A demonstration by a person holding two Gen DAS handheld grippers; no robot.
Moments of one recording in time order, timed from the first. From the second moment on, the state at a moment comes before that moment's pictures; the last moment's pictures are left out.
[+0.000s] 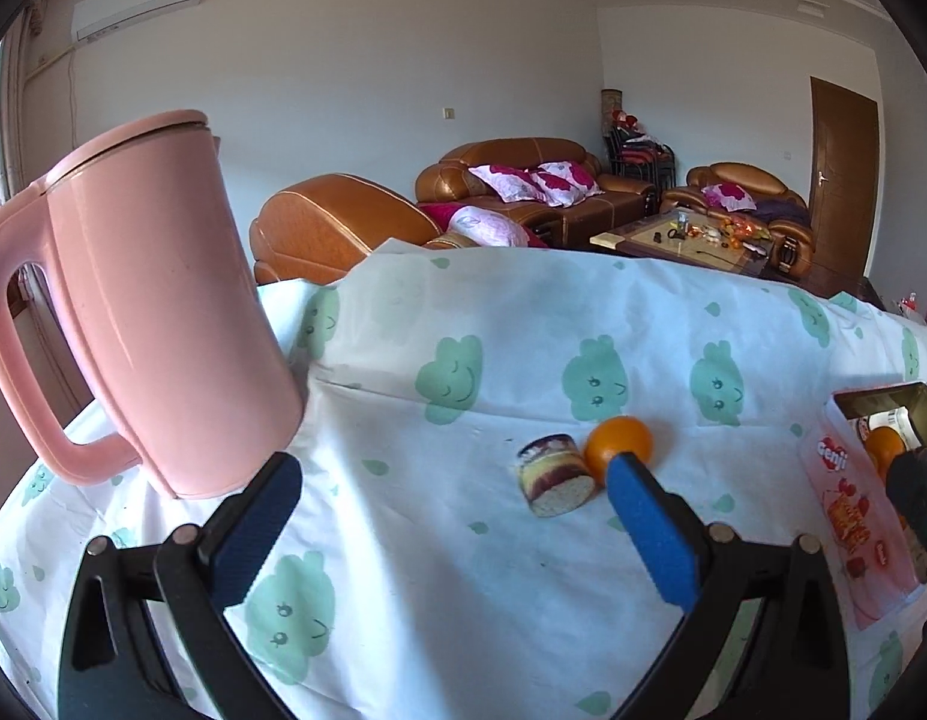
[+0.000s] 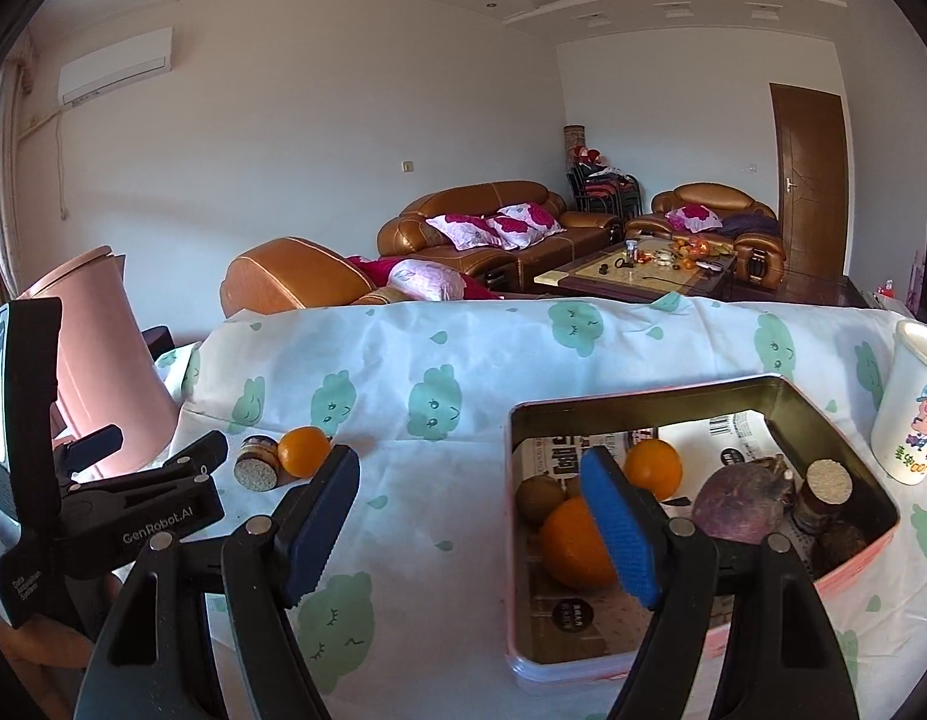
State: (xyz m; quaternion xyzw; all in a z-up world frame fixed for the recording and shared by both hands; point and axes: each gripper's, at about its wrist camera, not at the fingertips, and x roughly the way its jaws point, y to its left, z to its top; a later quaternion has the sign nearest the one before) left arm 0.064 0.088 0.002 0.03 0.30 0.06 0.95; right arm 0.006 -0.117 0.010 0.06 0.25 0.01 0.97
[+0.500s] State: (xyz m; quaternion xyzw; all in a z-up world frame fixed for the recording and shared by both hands) left arm 0.084 0.142 -0.005 0.02 0.34 0.12 0.93; right arm 0.087 -0.047 -0.016 0.04 0.36 0.10 0.93
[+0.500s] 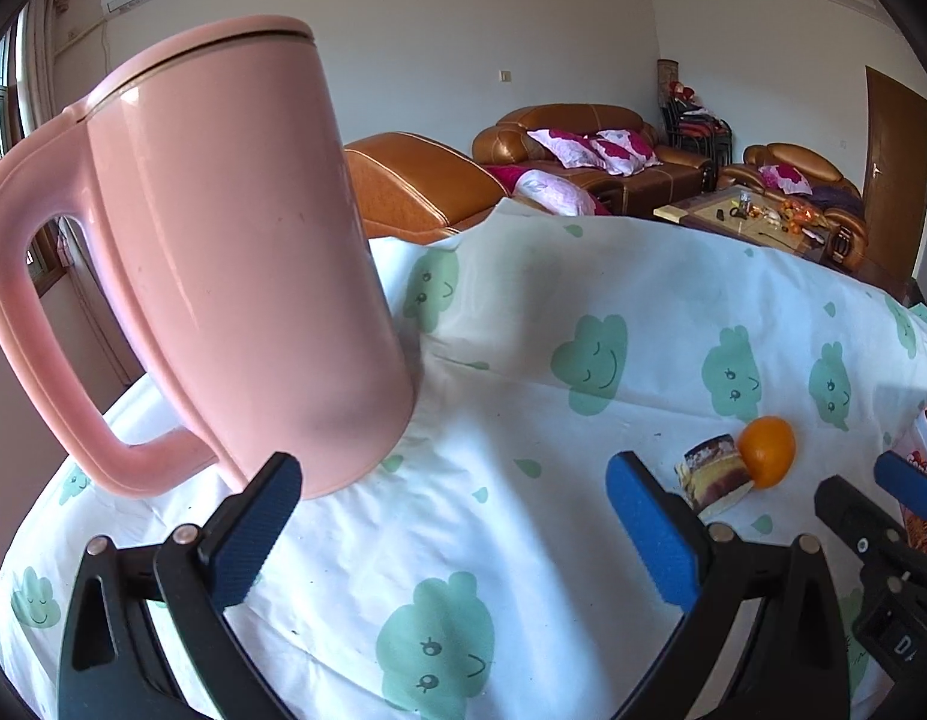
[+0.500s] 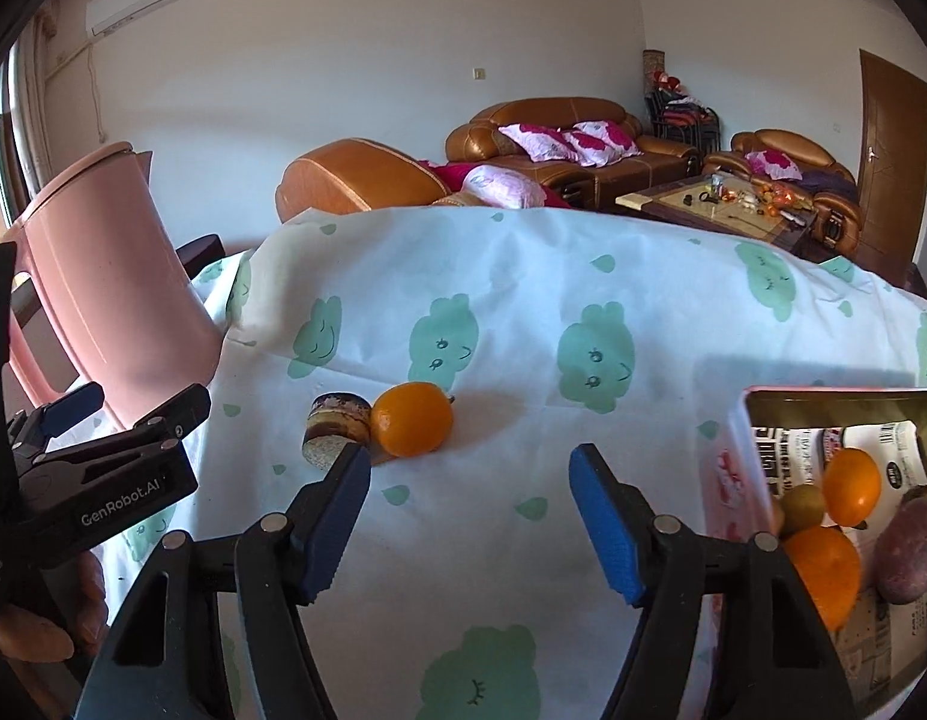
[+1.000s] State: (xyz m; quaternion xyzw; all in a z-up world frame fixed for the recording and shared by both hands) left arm 0.089 0.150 -0.006 0.01 0.36 0.12 0.92; right arm 0.145 -0.031 -0.038 0.09 0.43 0.14 0.89
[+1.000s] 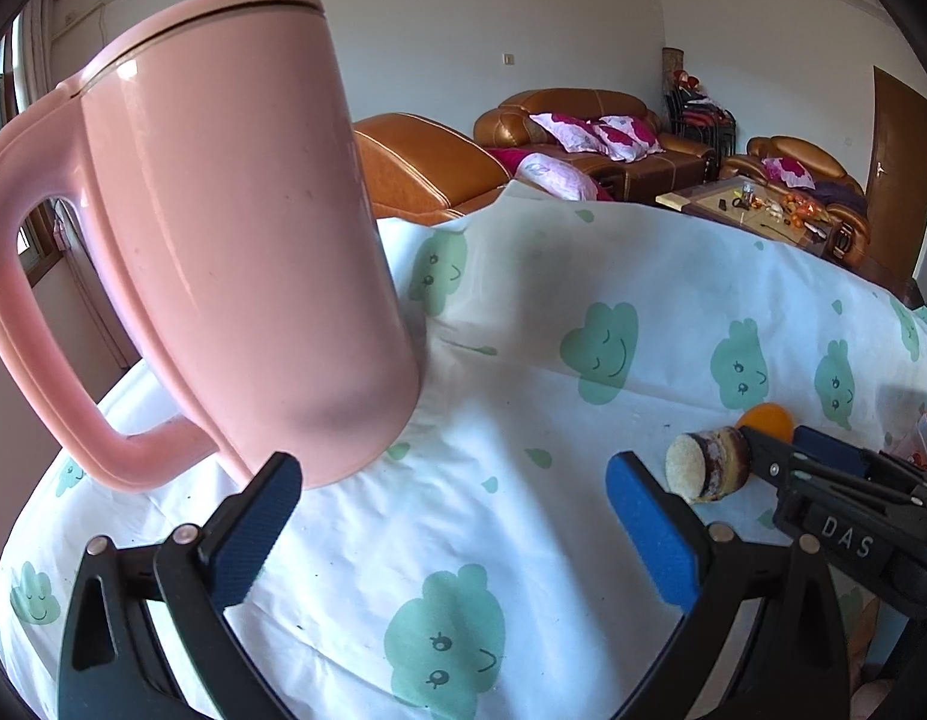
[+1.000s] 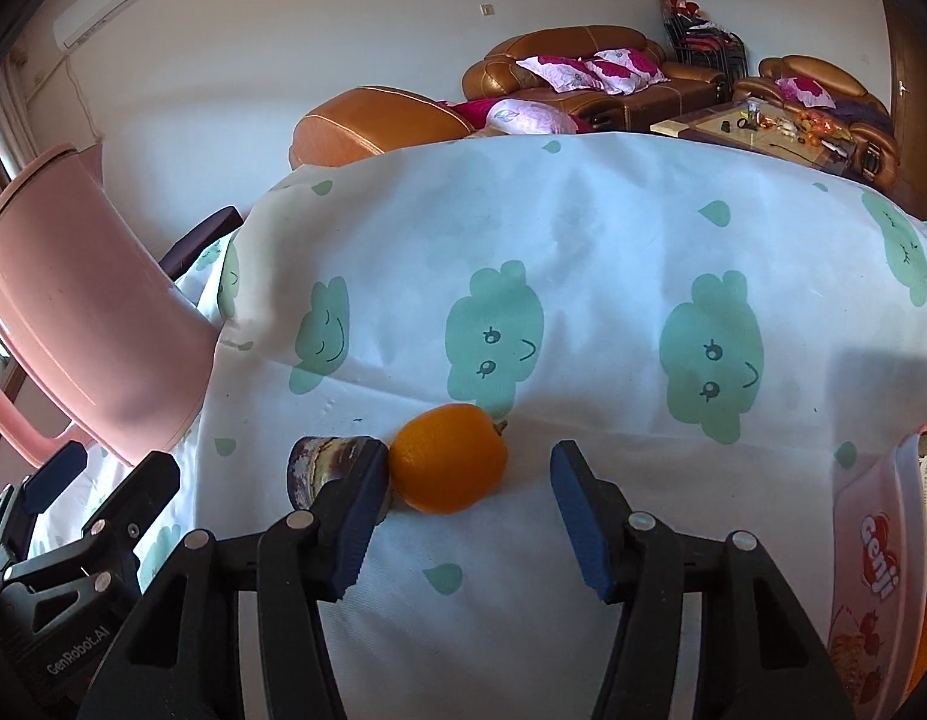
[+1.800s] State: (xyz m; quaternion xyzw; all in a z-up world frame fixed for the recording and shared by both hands) left arm 0.096 0.095 -0.007 0.03 0.36 0.00 0.93; right arm 0.035 -0.061 0.000 0.01 0.32 0.07 0.95
